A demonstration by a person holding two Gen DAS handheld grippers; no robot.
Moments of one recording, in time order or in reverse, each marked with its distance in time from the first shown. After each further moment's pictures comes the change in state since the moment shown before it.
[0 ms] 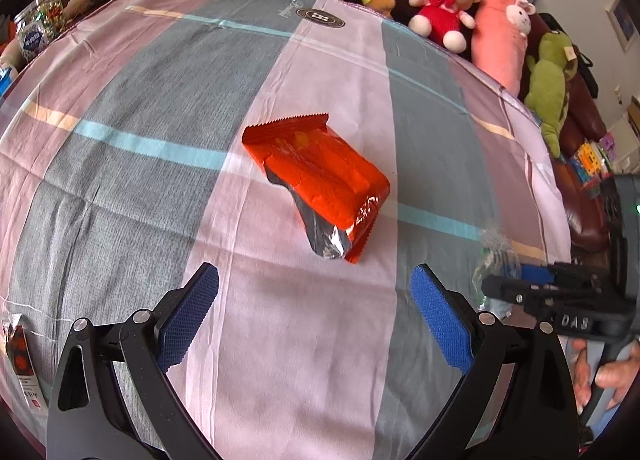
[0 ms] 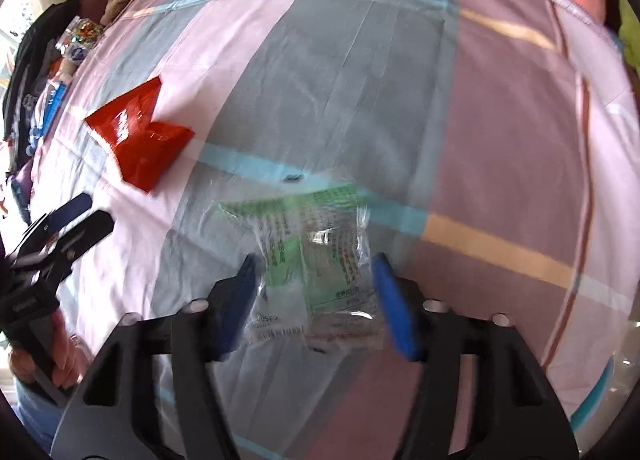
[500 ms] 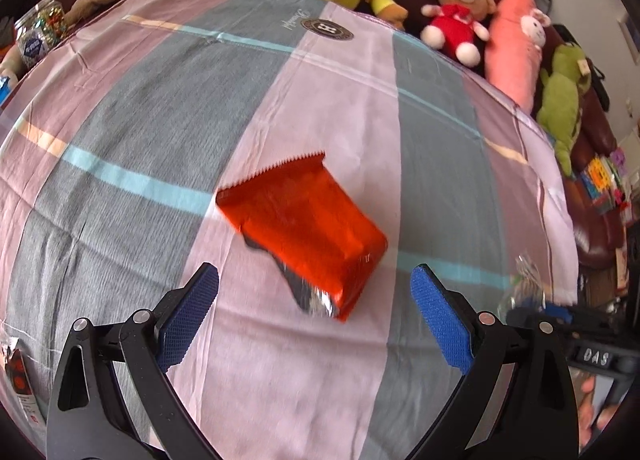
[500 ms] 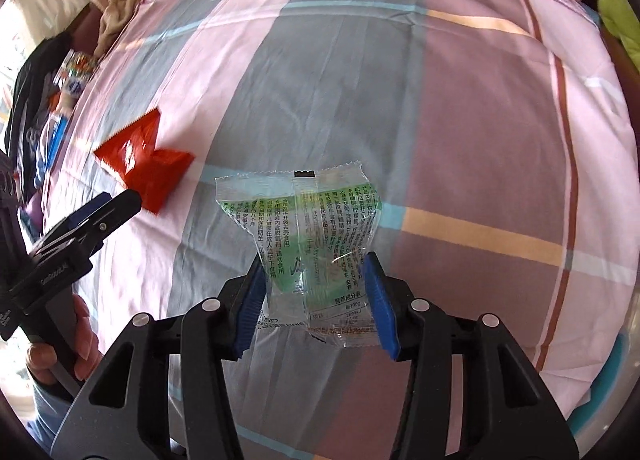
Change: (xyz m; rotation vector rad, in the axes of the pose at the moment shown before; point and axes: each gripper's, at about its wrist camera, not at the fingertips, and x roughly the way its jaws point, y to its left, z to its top) left arm 0.016 -0.011 0.030 -0.050 -0.025 0.038; right arm -0.019 -0.018 0.001 0.133 -0.041 0.013
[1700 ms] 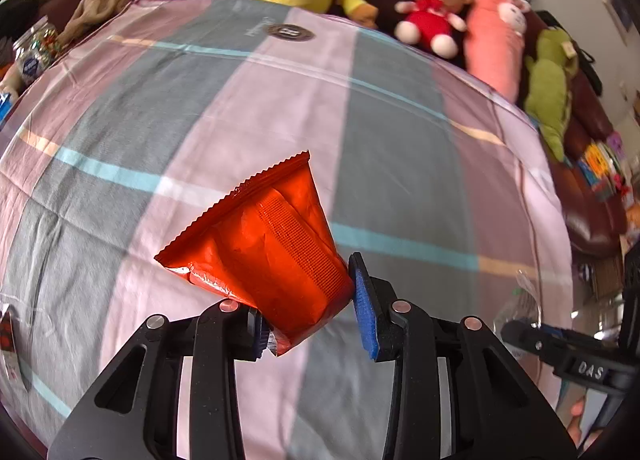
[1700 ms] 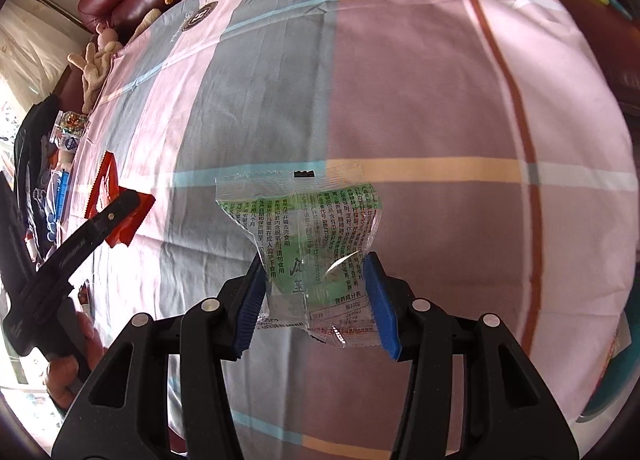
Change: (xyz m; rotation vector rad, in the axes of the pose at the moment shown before) left arm -0.020 -0.059 -0.038 0.071 -0.036 0.009; right arm -0.019 -0.050 -0.048 0.181 -0.067 0.050
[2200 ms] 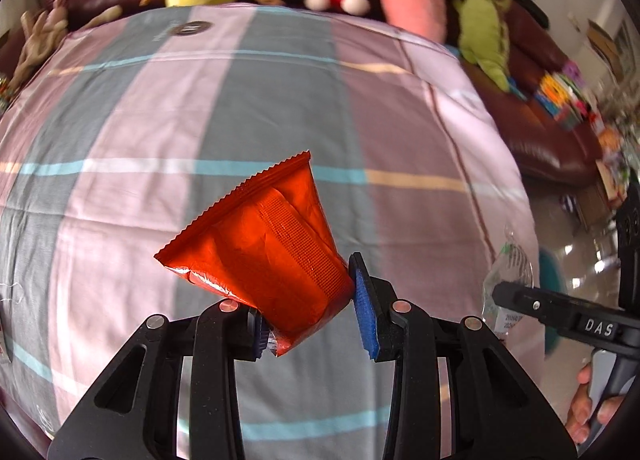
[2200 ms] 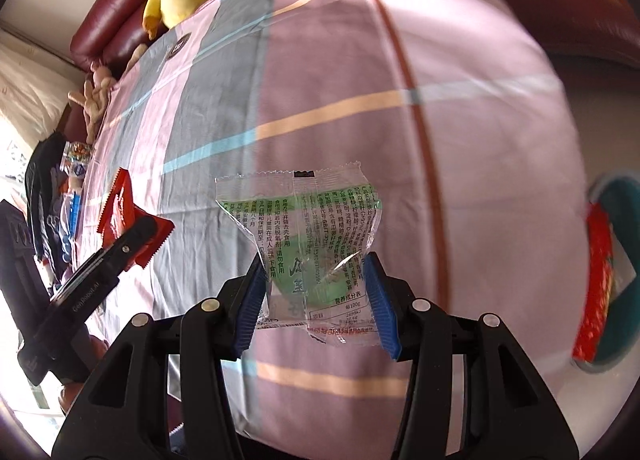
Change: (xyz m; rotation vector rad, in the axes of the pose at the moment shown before) left arm -0.022 -0.095 -0.058 0.212 0.053 -0.084; right arm -0.055 -0.070 -0.067 0.137 -0.070 0.042
